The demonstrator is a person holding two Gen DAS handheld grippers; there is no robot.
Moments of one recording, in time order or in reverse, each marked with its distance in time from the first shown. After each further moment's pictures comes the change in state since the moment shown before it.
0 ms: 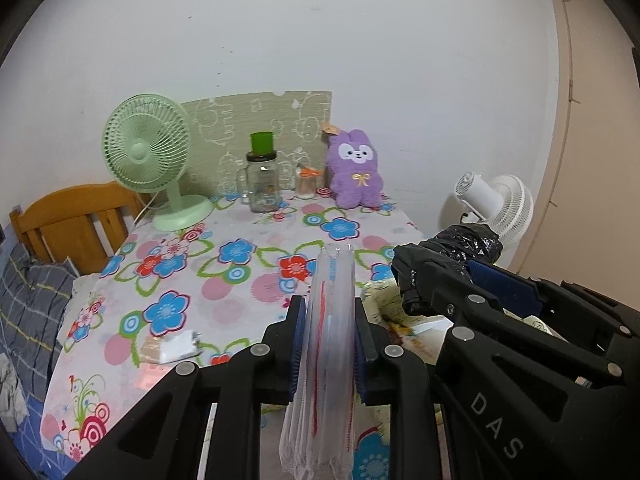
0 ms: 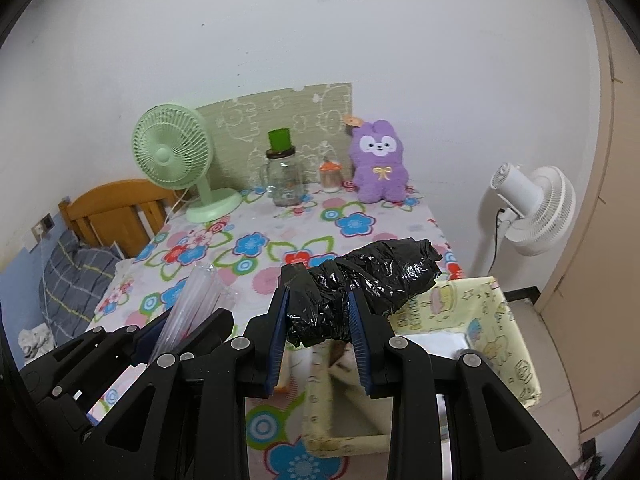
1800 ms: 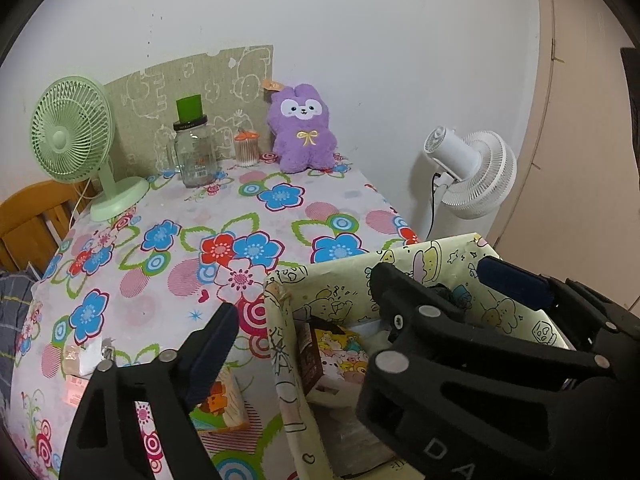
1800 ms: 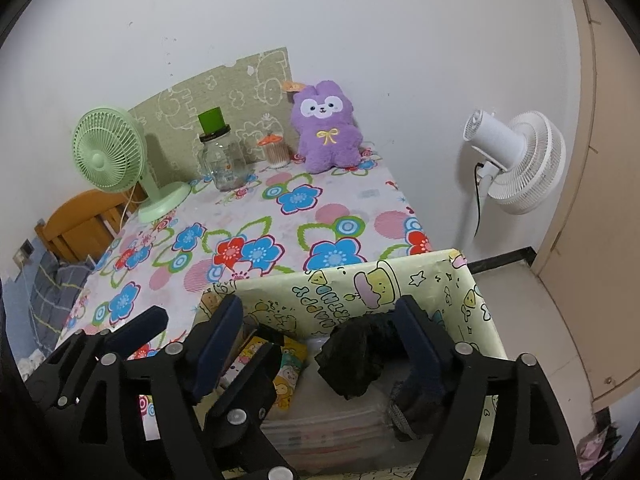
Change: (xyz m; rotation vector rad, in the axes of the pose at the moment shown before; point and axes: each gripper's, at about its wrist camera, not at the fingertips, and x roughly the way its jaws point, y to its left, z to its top) left arm 0.084 -0.065 -0.003 0.065 0.119 -0.071; right arm 0.067 -0.087 -0.009 0.120 0.078 -0.034
